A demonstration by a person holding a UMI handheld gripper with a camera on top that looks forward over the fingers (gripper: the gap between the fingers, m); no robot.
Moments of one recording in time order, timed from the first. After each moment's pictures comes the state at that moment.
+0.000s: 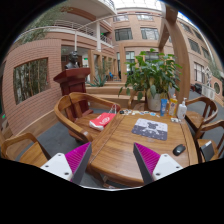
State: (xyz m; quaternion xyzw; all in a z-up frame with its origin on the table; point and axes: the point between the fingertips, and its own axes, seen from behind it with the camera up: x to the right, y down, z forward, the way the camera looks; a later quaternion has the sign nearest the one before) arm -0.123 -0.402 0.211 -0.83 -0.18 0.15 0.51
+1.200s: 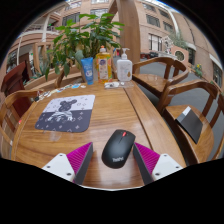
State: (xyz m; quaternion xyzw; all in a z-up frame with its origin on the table) arm 0.167 -0.140 -0.013 -0.91 0.05 0.00 0.41
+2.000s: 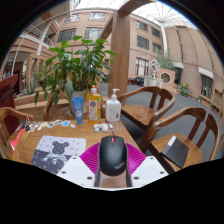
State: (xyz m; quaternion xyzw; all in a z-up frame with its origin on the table) arm 0.195 -0.061 0.119 -0.84 0.08 -0.09 0.53
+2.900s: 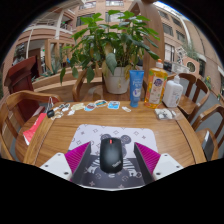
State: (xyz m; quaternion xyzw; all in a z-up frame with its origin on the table) arm -0.021 0.032 0.016 -0.90 -0.02 0.01 0.44
